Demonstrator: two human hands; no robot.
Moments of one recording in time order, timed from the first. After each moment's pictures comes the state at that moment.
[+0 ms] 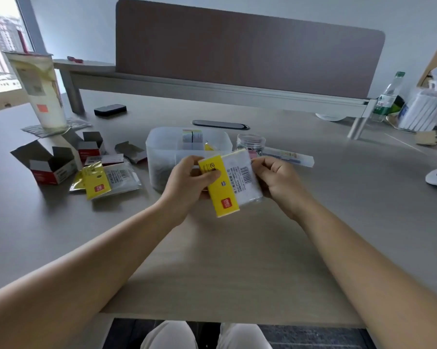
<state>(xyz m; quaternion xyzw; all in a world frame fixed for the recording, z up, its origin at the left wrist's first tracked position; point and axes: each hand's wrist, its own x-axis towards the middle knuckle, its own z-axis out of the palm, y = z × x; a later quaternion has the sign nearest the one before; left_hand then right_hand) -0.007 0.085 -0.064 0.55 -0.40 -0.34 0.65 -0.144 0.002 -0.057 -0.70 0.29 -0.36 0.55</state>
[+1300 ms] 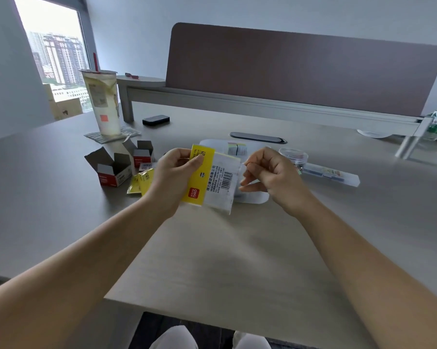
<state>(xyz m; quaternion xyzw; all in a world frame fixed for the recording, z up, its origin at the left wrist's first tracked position) 0.060 0.132 -0.041 0.57 -0.34 -0.24 0.71 -0.077 0.032 -0.032 -0.76 0.18 -0.34 0.52</state>
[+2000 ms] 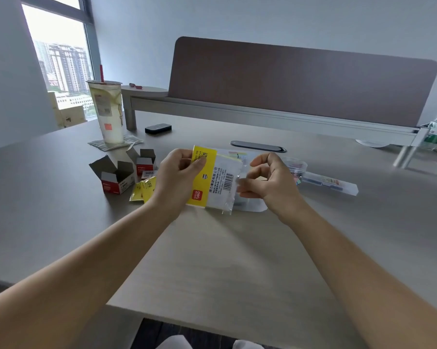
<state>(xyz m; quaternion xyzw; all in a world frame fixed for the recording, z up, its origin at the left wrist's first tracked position) 0.057 0.130 -0.032 0.58 -0.35 -0.17 0.72 -0.072 0.041 -0.028 -0.73 0.20 -0.38 0.53</state>
